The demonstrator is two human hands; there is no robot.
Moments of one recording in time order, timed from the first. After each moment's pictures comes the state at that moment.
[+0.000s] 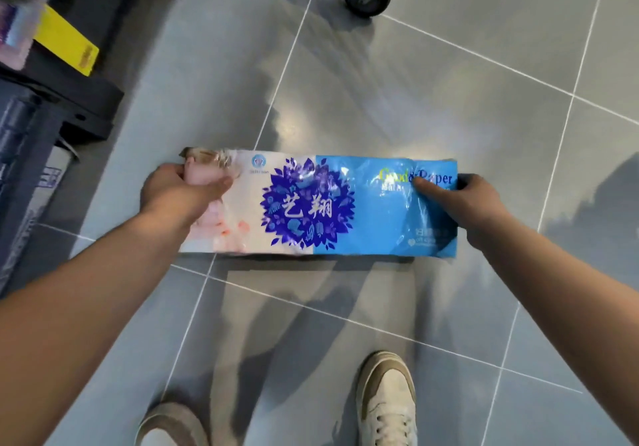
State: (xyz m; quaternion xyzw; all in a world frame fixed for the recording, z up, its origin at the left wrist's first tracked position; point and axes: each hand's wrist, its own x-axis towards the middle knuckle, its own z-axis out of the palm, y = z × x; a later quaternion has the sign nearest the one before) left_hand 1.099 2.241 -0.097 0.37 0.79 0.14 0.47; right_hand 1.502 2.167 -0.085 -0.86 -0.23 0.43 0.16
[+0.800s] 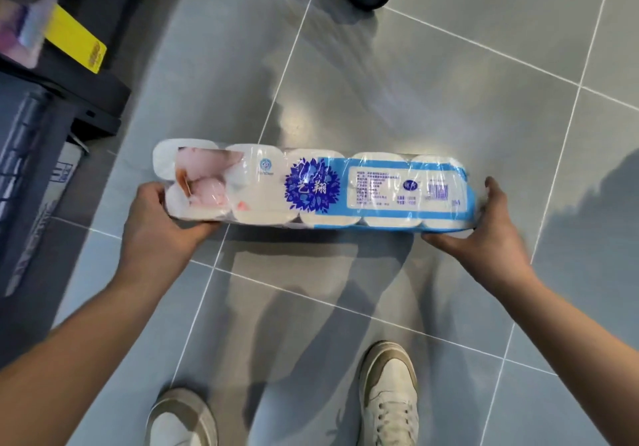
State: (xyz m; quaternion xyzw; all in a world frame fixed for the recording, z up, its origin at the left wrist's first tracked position) left_hand 1.073 2.178 -0.066 0.52 0.75 0.16 0.36; right_hand 1.476 2.098 -0.029 -0.86 -0.38 0.34 0.09
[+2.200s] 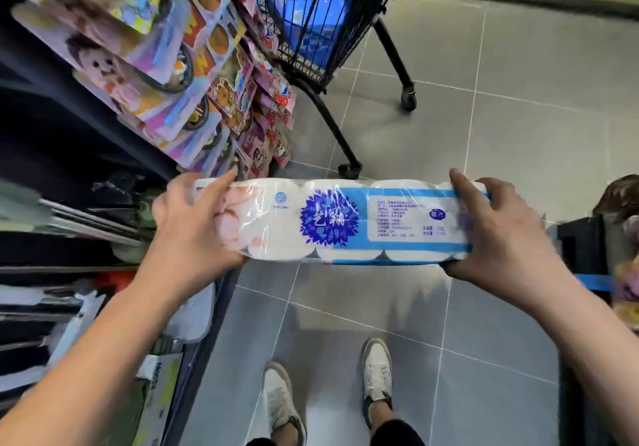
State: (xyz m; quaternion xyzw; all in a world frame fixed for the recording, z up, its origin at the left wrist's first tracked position) left_hand 1.099 2.187 0.573 0.73 0.65 0.09 0.20; right_hand 1.466 2.097 0.567 -0.77 -0.62 0.14 0.04
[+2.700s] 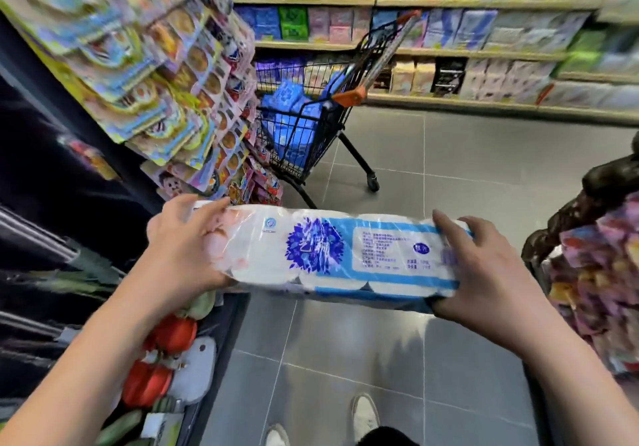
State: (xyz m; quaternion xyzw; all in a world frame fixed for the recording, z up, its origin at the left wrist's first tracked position) left_hand 1.129 2.113 0.805 0.76 0.61 0.11 0.18; right_hand 1.490 1.981 0.773 -0.78 -0.61 0.11 0.10
